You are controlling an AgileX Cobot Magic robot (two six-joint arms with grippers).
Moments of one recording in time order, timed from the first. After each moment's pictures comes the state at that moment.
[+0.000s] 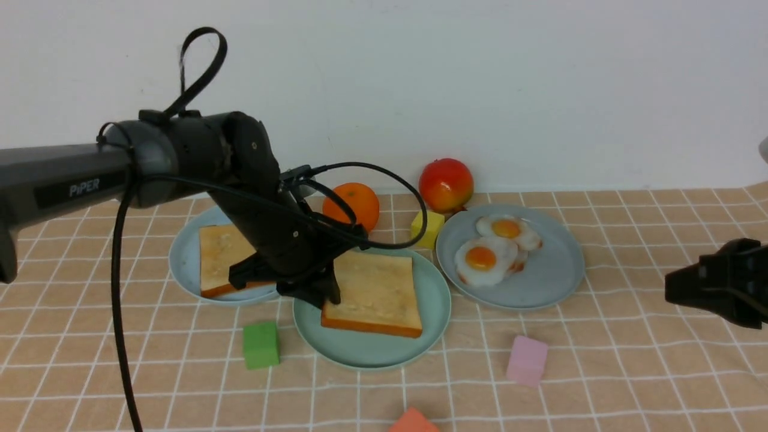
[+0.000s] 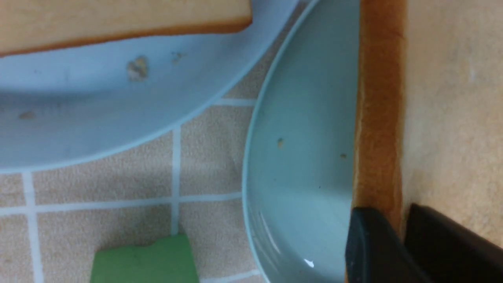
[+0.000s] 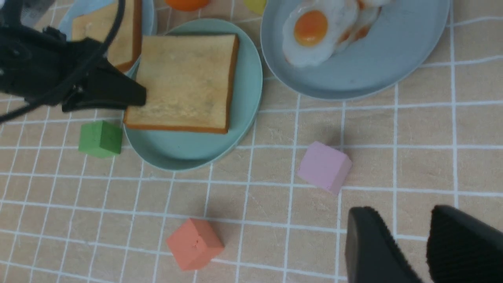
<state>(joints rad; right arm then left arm) 0.10 1.02 -0.81 0.53 0.69 -0.16 -0.35 2.02 -1.48 -0.34 0.81 -0.30</state>
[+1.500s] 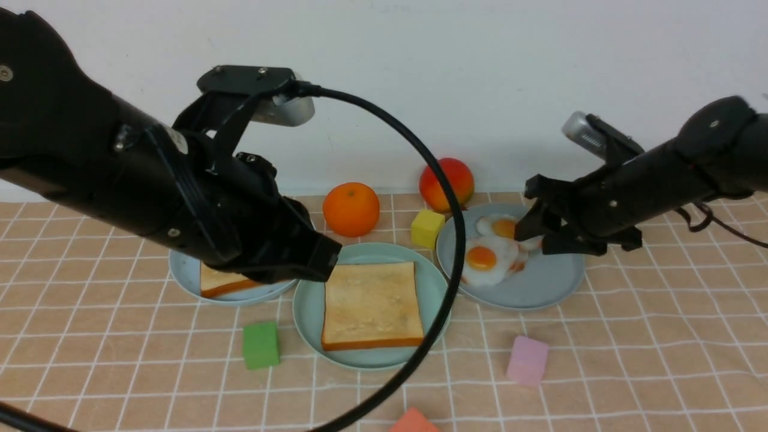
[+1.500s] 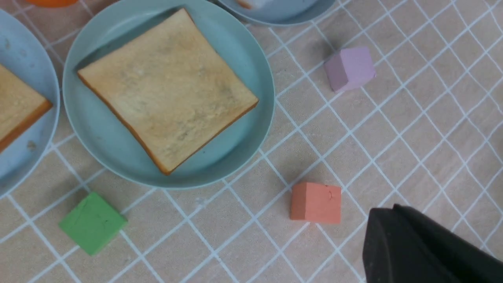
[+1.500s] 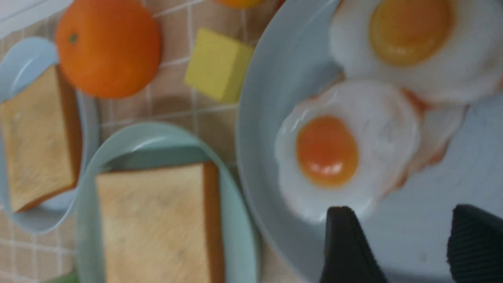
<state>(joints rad) 0.10 1.98 -1.41 0.78 0.64 -0.25 -0.47 1.34 -1.18 -0.43 0.84 0.28</state>
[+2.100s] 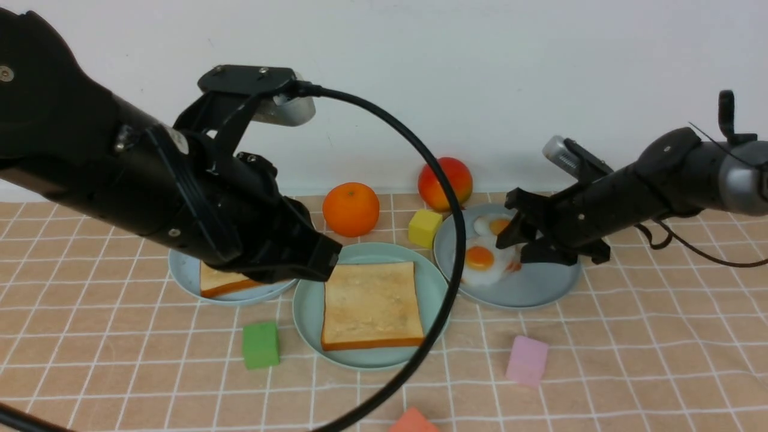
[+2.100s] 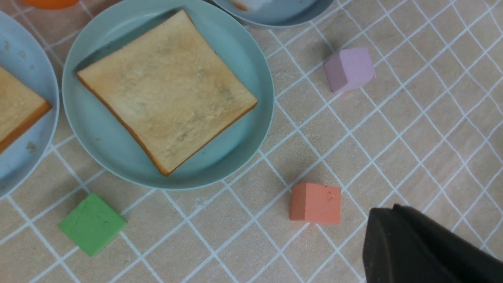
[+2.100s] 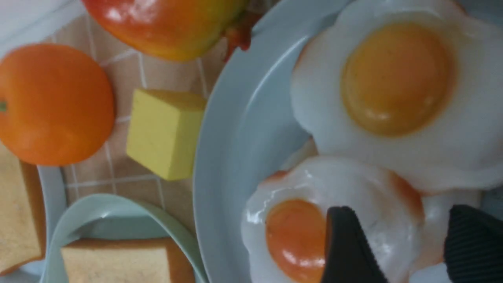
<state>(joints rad) 0.10 2.16 -1.52 0.88 0.61 -0.26 -0.47 1.34 -1.18 -0.43 0.84 0.28</state>
